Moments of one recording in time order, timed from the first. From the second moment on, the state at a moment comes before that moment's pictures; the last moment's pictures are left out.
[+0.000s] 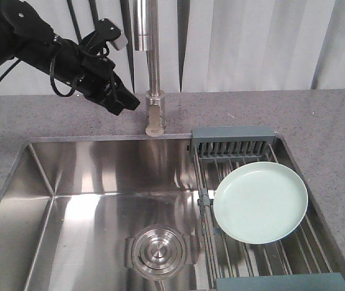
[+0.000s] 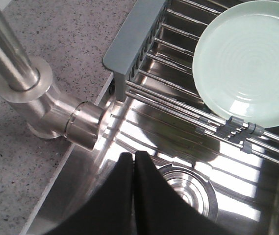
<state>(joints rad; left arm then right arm) -0.22 2.03 -1.97 -0.68 1.17 0.99 0.02 0.43 -0.56 0.07 0.86 -0.07</state>
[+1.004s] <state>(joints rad) -0.22 1.50 -1.28 -0.48 0.80 0.62 0.02 0.43 -0.56 0.07 0.86 -0.07</state>
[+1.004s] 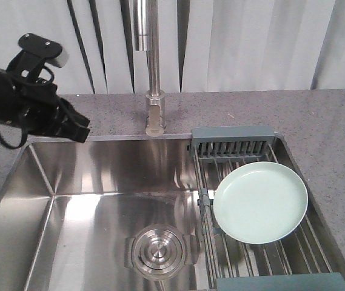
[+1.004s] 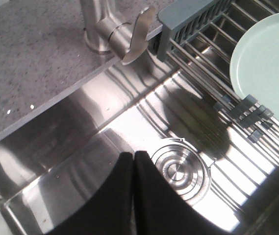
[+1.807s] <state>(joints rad) -0.22 0.74 -0.60 -0.21 0.61 0.18 0.02 0.43 -0.56 0.07 0.86 -0.07</state>
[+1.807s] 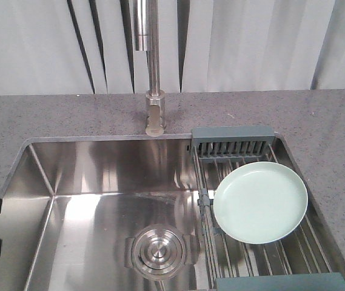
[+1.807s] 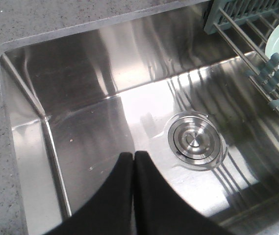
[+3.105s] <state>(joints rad) -0.04 0.15 -0.25 0.09 0.43 -0.14 0.02 0.43 -0.56 0.07 0.86 -0.07</state>
